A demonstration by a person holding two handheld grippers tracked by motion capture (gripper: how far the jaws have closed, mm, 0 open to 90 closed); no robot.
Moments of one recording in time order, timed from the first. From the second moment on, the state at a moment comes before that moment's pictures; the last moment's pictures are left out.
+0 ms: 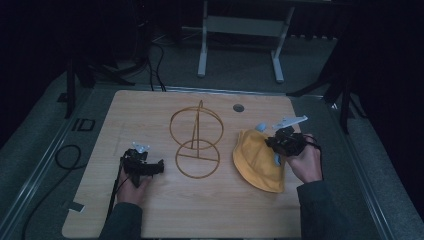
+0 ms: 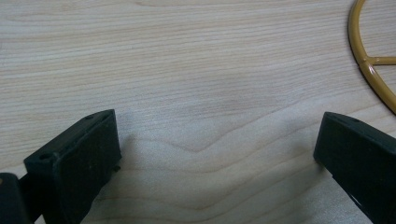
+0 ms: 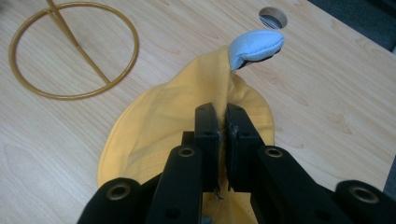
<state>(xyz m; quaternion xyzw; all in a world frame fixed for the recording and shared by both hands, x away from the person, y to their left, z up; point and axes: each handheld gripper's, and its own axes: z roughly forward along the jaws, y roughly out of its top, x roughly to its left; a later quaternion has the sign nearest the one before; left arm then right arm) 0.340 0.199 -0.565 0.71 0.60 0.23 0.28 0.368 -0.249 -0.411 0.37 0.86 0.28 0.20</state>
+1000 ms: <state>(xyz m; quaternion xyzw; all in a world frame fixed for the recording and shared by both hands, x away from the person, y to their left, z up) 0.340 0.199 -0.565 0.71 0.60 0.23 0.28 0.373 -0.242 -0.371 0.32 0.88 0.28 0.20</state>
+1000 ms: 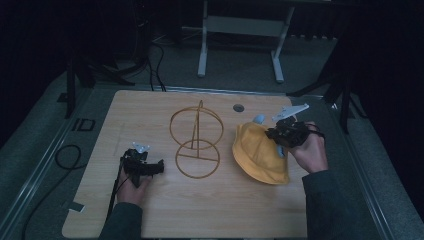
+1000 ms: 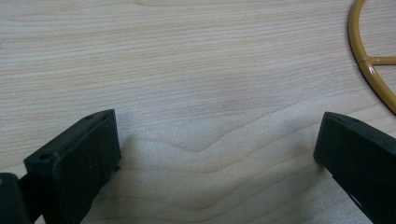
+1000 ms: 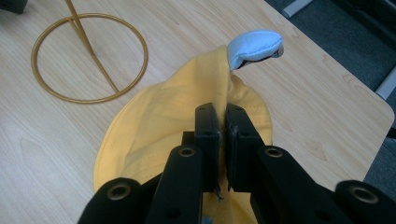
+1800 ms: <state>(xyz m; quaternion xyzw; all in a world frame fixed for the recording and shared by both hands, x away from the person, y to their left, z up) 0.340 0.199 -0.564 0.71 0.60 0.23 0.28 0.373 -0.249 -0.336 0.27 0.89 0.30 0.21</state>
